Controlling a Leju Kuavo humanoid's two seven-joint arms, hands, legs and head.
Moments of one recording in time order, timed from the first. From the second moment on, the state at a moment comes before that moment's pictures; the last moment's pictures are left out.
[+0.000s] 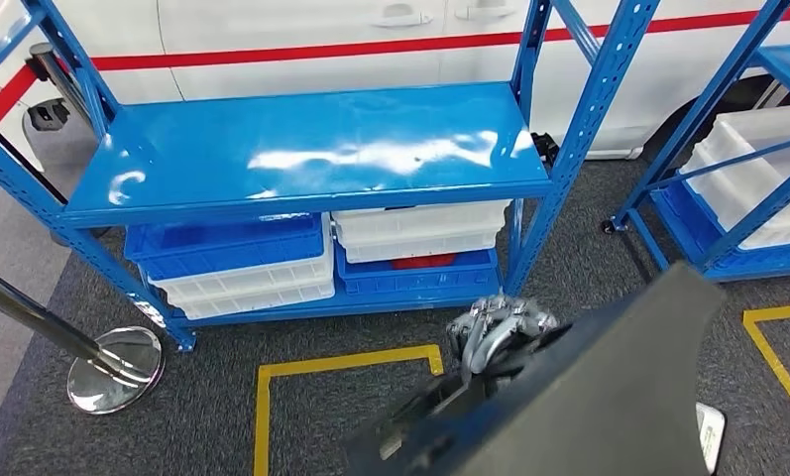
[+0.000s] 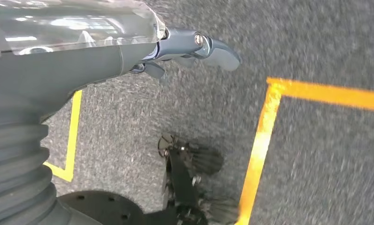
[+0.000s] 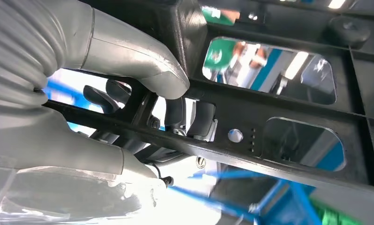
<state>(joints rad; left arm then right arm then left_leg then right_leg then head) -0.08 -0.09 1.32 -0.22 -1.00 0.06 -0.29 -0.21 -0.35 0.54 -1.97 -0.19 0.28 -0.62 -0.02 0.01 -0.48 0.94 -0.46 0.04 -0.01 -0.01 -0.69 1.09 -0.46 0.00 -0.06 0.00</state>
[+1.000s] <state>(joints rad) -0.08 -0.09 1.33 -0.23 -1.01 0.05 -0.30 -0.35 -0.22 0.46 -1.91 -0.28 0.31 -0.62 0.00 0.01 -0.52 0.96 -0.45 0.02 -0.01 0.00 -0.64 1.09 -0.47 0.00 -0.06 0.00</state>
